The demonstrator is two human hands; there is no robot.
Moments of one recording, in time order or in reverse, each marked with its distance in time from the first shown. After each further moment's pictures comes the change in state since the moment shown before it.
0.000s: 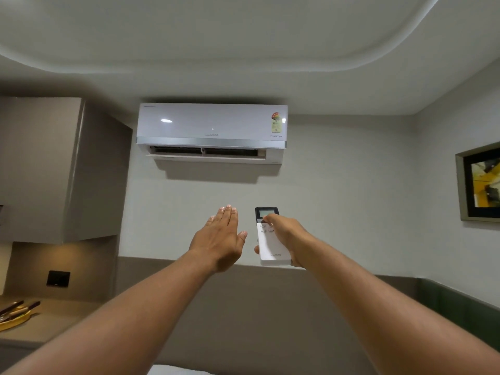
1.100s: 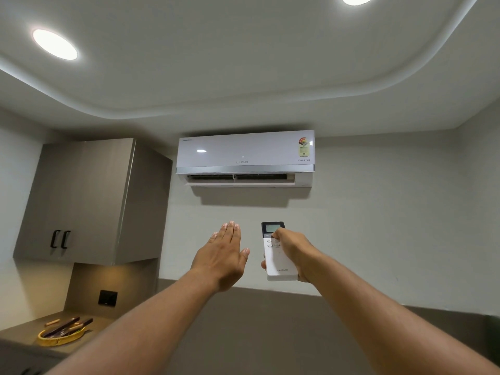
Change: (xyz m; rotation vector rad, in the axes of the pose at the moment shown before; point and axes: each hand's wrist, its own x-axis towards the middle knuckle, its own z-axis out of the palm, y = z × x) left_hand -0.032 -0.039 -0.052 0.144 0.039 -0.084; right_hand -0.020 -0.027 0.040 -0.012 -0.093 -0.031
